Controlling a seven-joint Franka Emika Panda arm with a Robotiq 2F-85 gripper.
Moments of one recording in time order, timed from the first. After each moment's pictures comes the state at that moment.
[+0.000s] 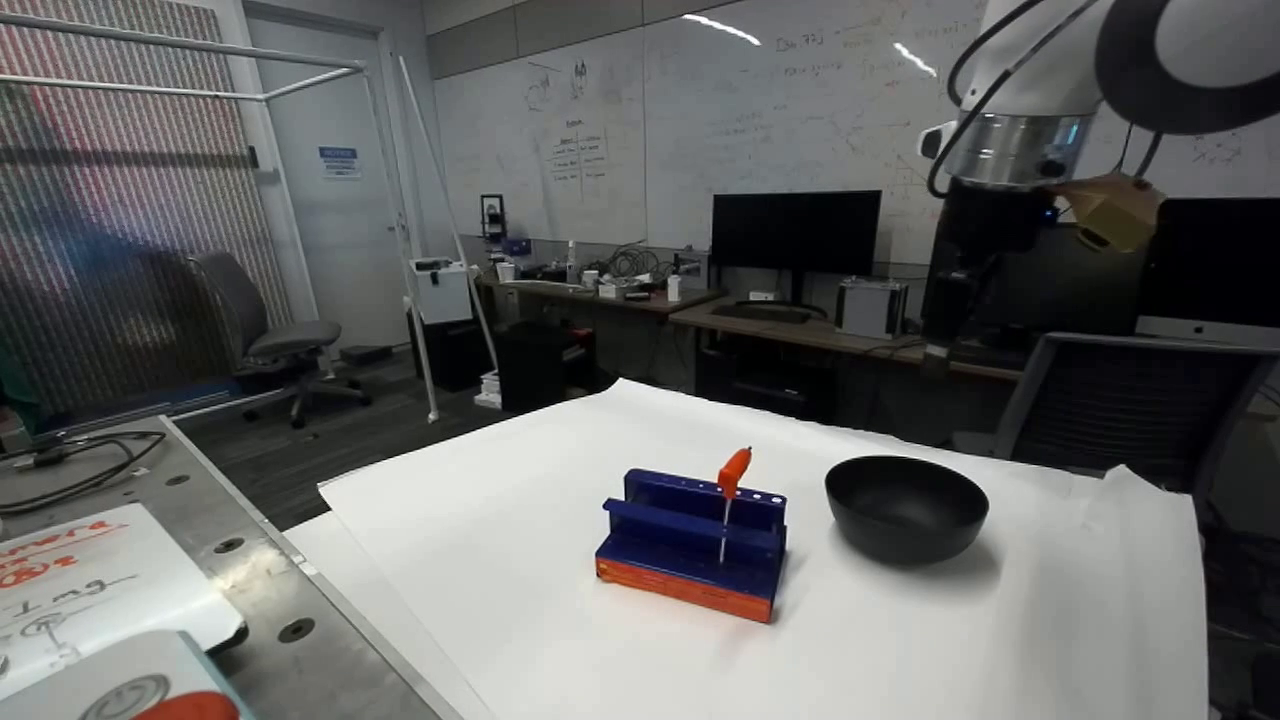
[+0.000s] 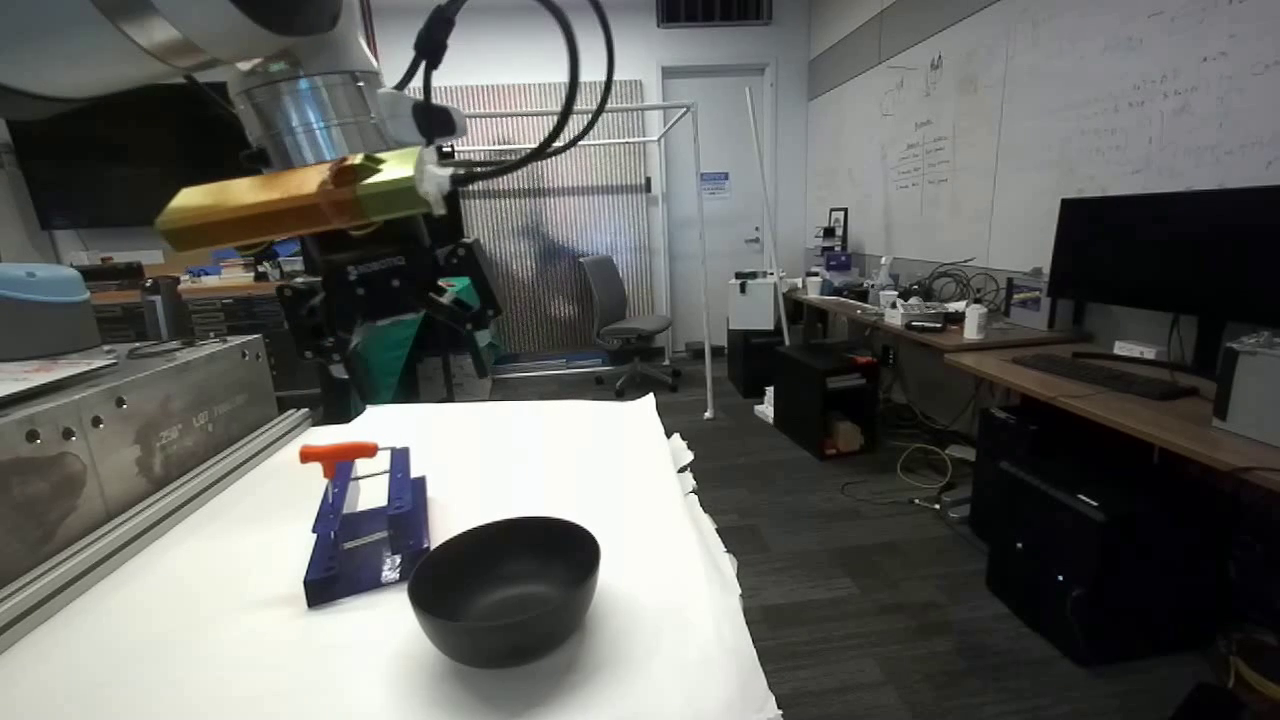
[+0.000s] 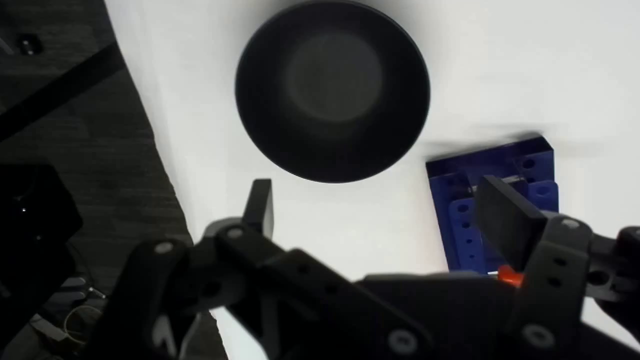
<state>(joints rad) -0.03 -0.28 0.05 -2.36 -0.21 2.23 0.02</state>
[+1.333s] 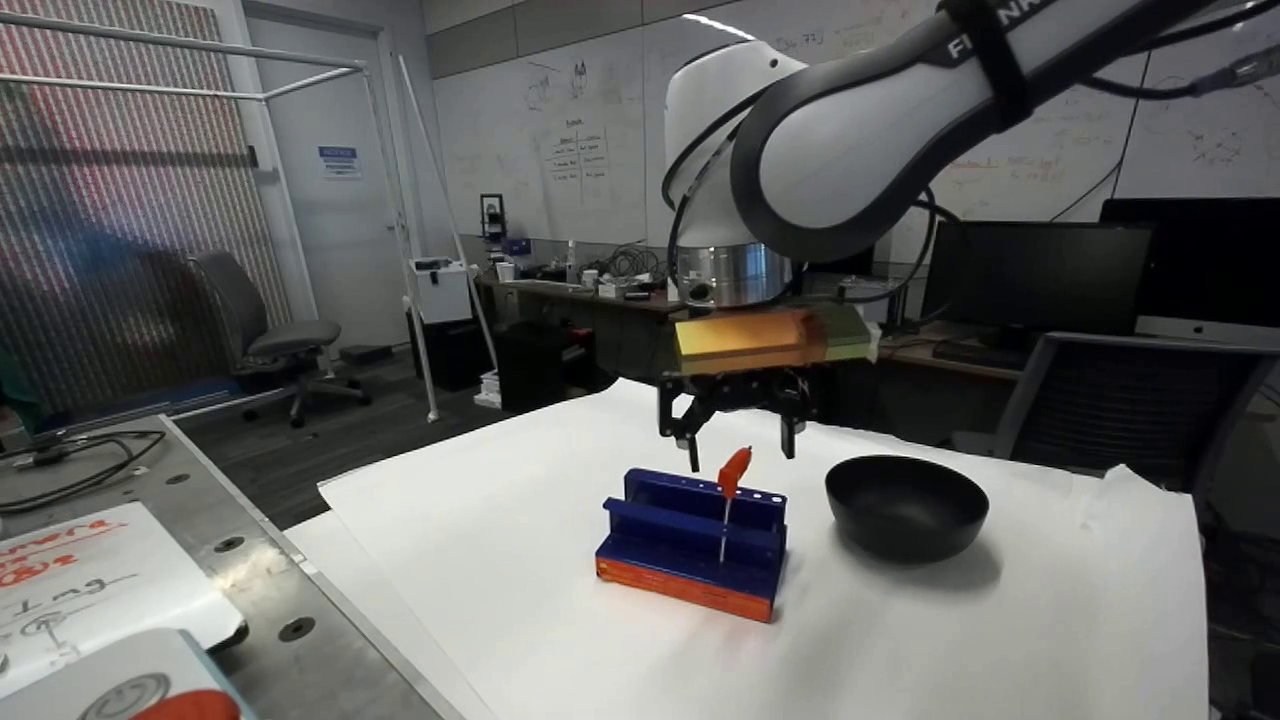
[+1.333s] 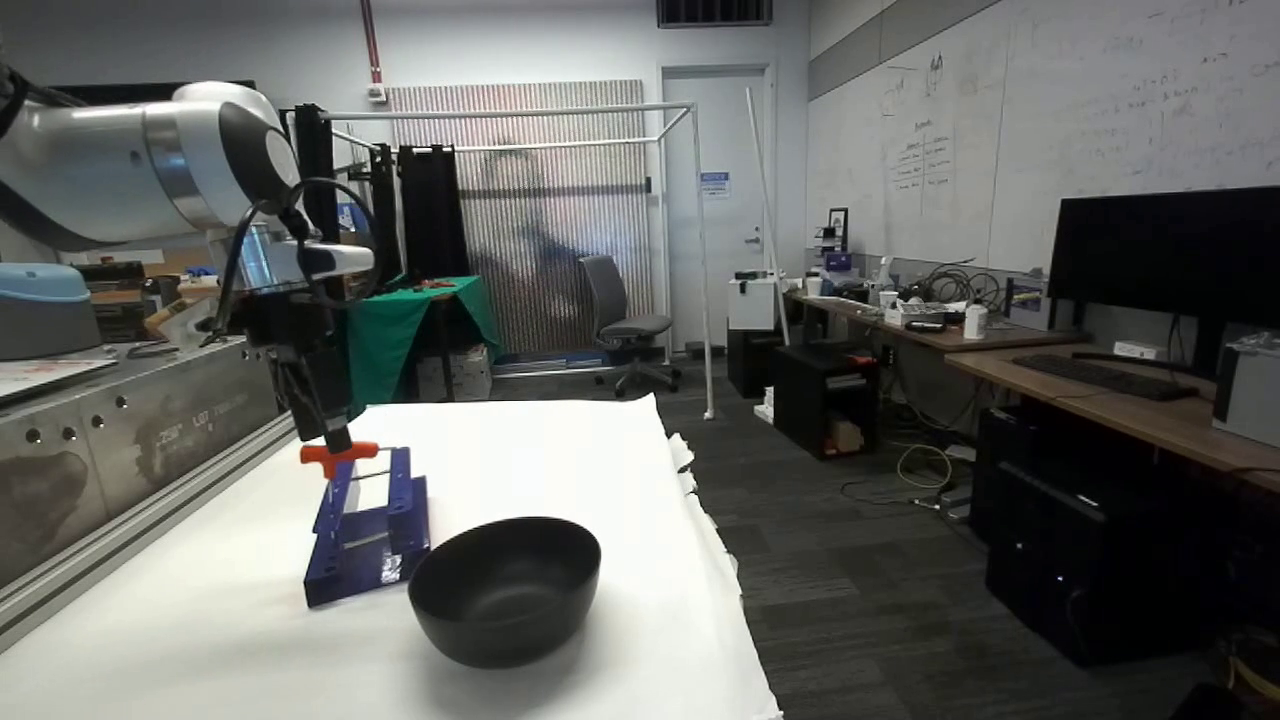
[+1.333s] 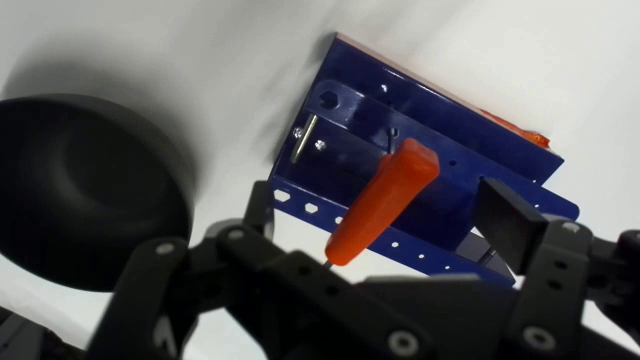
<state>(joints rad) 0.17 0.33 0.12 -1.80 -0.19 2.07 1.05</state>
